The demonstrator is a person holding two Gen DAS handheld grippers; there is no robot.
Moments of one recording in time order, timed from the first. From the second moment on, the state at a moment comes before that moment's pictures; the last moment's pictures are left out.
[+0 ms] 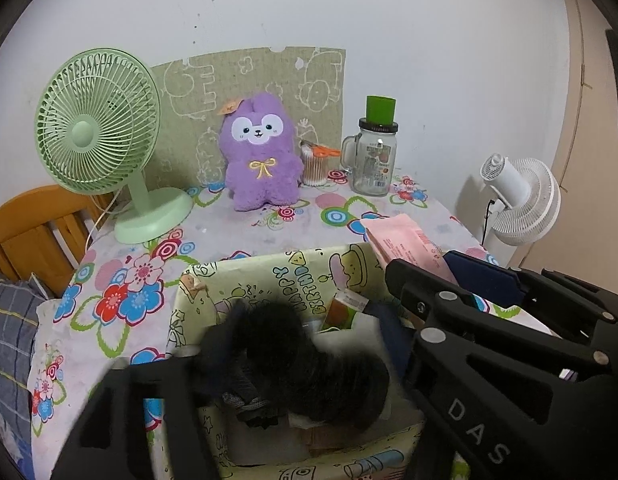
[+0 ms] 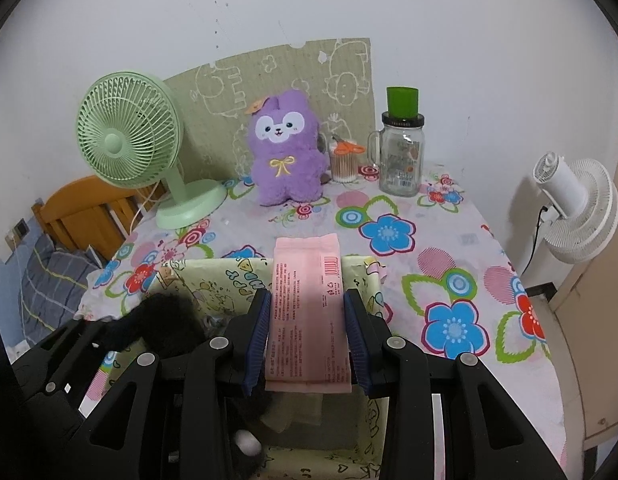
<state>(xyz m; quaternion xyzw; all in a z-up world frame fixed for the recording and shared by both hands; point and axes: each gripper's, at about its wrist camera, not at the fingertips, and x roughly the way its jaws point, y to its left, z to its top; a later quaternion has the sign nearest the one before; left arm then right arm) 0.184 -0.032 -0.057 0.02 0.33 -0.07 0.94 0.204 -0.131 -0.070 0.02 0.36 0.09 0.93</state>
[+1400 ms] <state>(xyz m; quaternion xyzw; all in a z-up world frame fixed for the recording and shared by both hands) 0.139 -0.016 -0.050 0.03 0.32 -0.04 0.95 0.168 -0.109 -0.065 -0.01 0.34 0.12 0.93</state>
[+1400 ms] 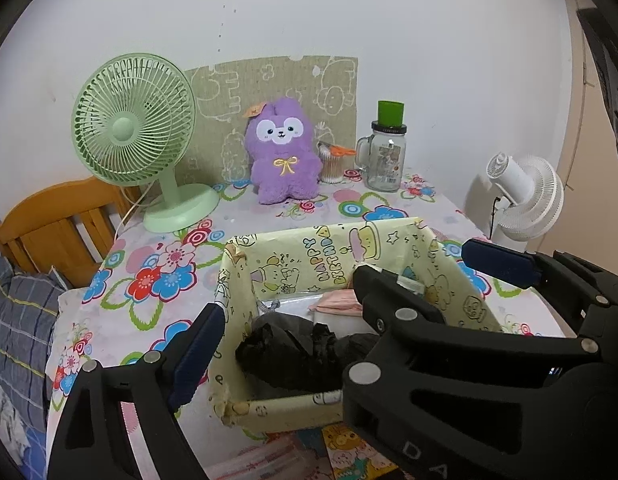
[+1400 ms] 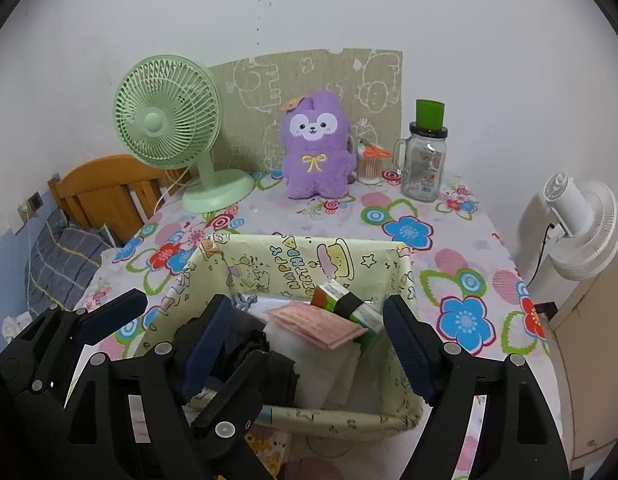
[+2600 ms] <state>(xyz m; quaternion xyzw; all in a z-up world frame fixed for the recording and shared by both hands) 0.068 -0.028 -0.033 0.03 0.28 -0.05 0.96 0.089 -0.122 -0.041 -0.01 0.31 0.11 0.95</state>
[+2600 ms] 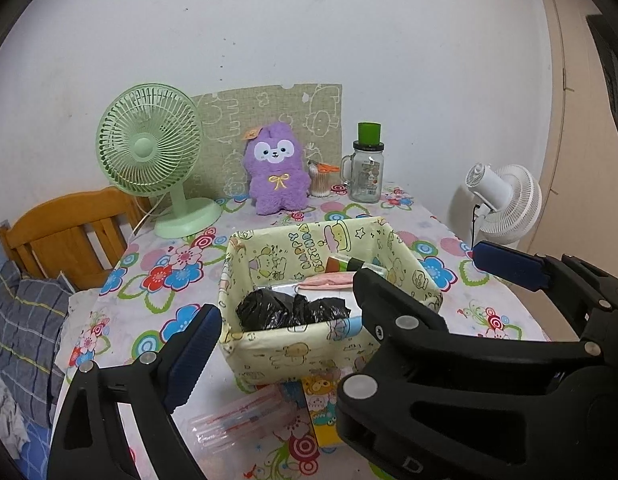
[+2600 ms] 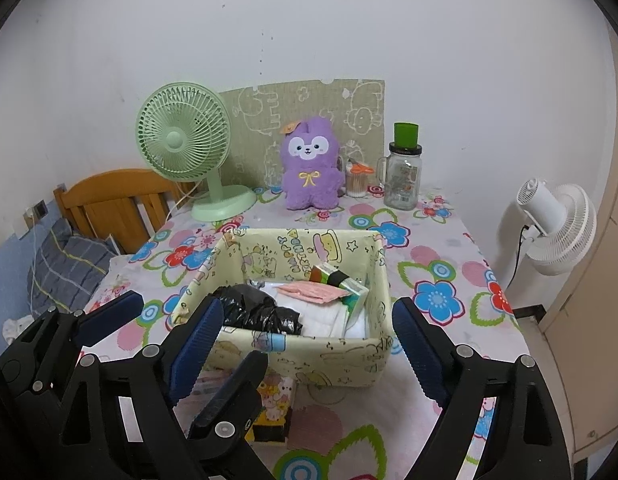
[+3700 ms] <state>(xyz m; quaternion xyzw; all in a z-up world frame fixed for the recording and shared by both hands) 0.020 -0.015 -0.055 0.03 0.29 -0.04 0.96 0.033 -0.116 -0.059 -0.02 0.30 0.12 0.95</state>
